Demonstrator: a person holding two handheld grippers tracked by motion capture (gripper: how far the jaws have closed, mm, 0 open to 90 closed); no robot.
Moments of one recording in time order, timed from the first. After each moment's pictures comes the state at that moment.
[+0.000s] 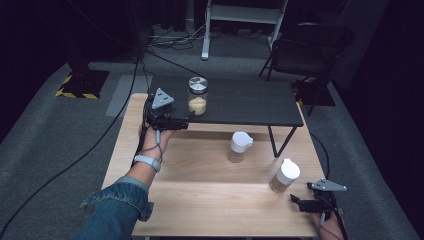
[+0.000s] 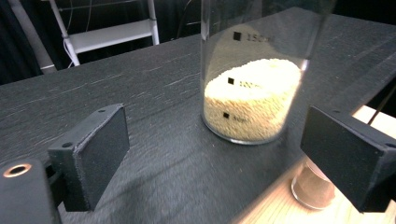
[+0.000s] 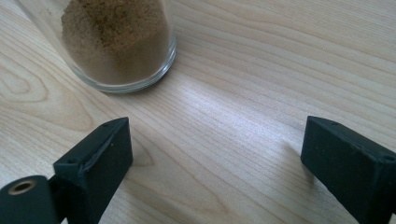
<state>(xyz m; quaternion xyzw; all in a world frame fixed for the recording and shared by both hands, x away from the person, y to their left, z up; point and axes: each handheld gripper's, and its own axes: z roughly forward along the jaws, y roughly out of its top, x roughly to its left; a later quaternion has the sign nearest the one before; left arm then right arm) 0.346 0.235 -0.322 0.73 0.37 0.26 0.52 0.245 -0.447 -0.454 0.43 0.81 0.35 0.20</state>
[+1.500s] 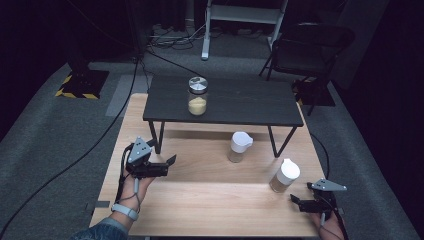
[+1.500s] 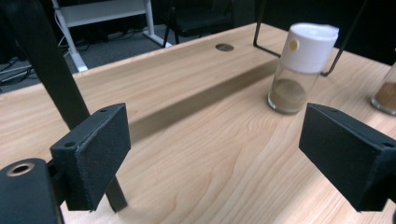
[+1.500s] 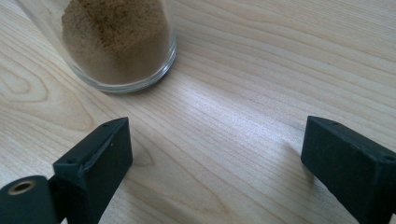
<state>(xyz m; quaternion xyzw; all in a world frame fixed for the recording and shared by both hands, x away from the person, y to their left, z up) 0.256 0.278 -0.407 0.74 0.38 0.24 0.50 0.245 -0.448 -0.454 0.43 0.81 0.35 0.20</state>
